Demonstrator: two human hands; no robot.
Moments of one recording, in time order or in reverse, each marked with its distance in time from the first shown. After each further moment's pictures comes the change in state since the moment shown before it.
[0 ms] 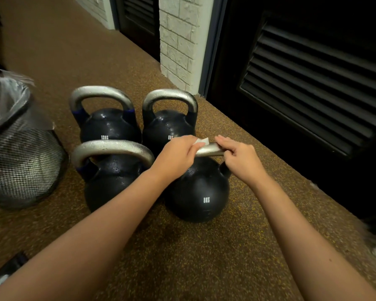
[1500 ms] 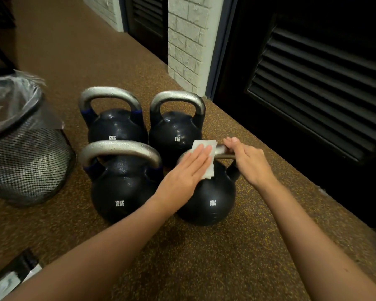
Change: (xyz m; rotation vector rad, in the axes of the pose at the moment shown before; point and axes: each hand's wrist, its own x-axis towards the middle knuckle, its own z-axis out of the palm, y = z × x) left_hand -0.047 -0.037 0.040 0.611 0.108 0.434; right_hand -0.007 -0.011 -0.005 0.077 0.004 0.081
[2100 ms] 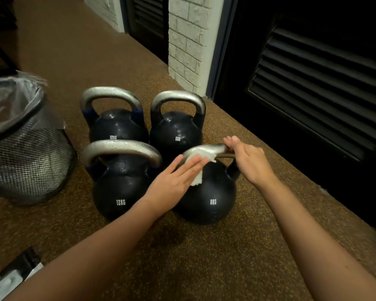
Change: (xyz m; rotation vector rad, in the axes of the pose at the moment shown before) left_hand -0.019 -0.016 -0.003 0.347 -0.066 0.148; right_hand 0.005 0.008 0.003 0.022 0.001 -0.007
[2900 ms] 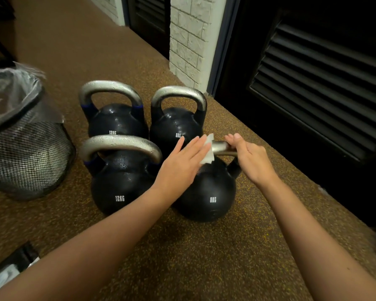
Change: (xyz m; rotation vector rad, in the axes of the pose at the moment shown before) left_hand 0.035 -0.001 -0.017 -0.363 0.087 -0.282; right_hand 0.000 -0.001 0.001 0.079 0.003 0.021
